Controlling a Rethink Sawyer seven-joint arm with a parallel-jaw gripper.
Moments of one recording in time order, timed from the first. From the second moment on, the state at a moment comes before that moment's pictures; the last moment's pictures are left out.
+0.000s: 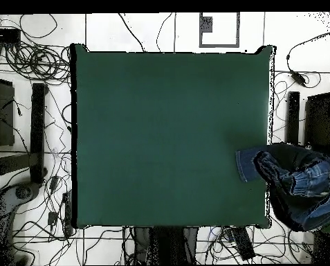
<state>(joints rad) -0.91 -0.98 0.00 1.45 0.14 1.23 1.79</state>
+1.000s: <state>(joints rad) -1.02 -0.85 0.18 1.27 0.01 1.25 1.77</state>
